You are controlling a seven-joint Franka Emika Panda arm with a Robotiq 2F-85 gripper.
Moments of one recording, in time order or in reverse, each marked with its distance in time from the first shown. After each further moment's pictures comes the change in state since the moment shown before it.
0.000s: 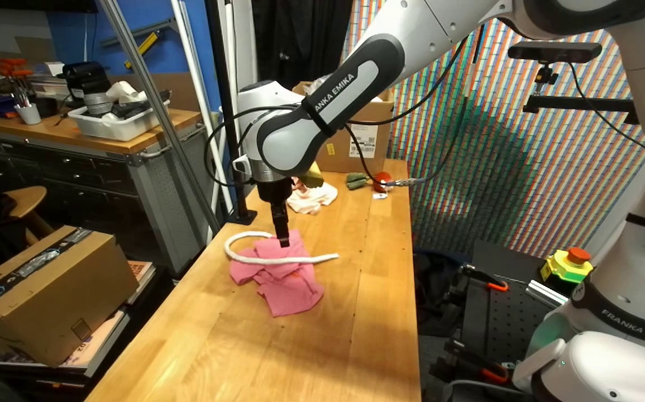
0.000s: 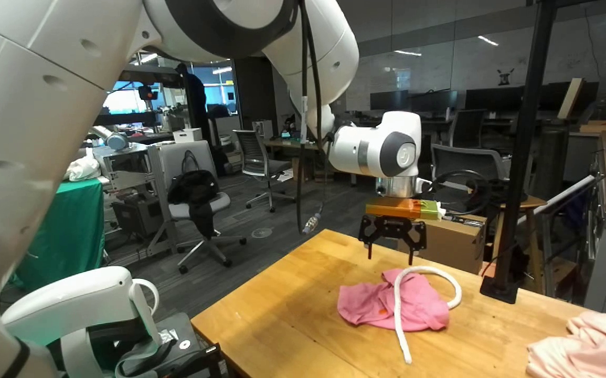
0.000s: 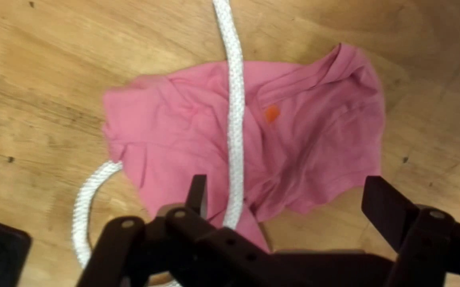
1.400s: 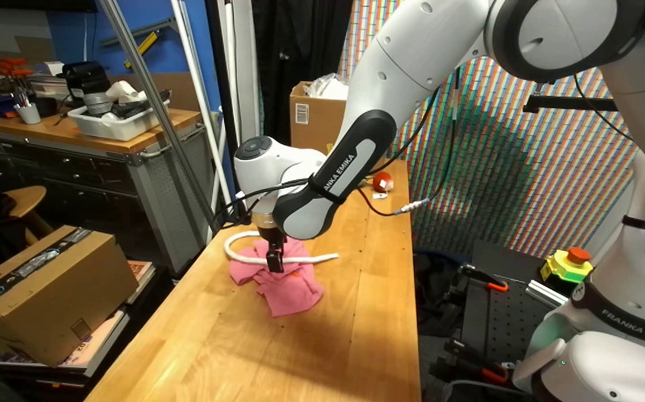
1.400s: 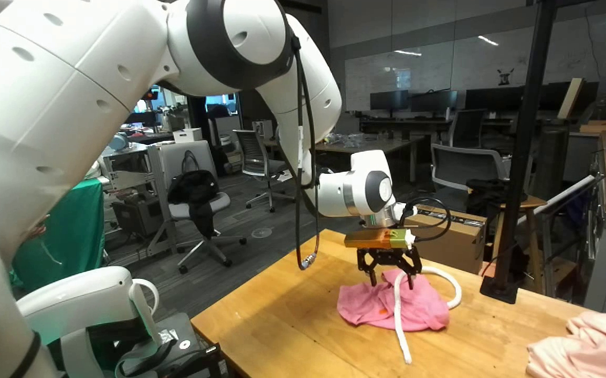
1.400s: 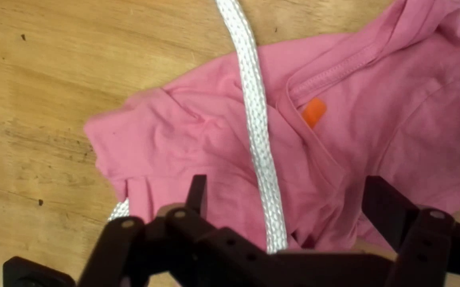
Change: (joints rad) arm 0.233 0.124 -0.211 -0.035 -0.202 0.250 0.462
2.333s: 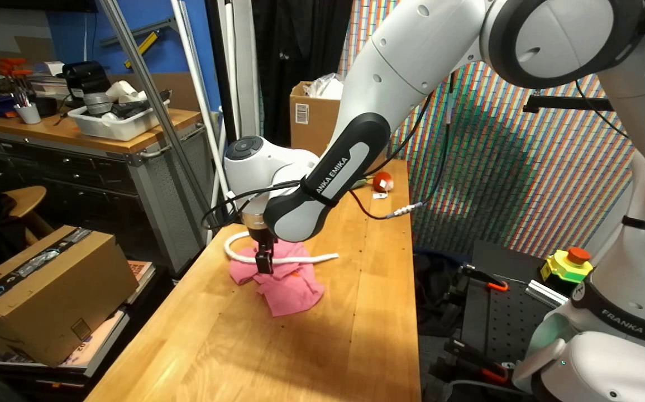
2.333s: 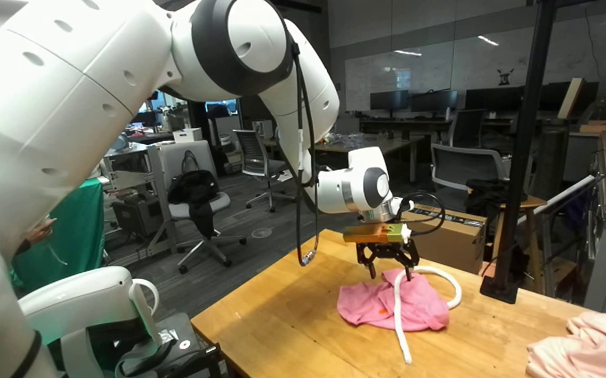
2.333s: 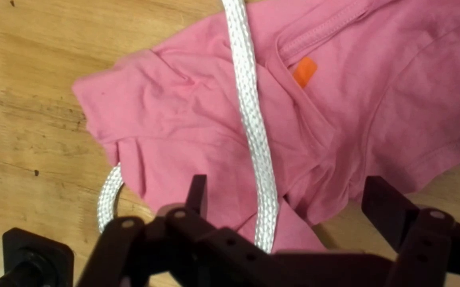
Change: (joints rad) arm 0.019 0.025 0.001 0.054 0.003 0.000 0.023
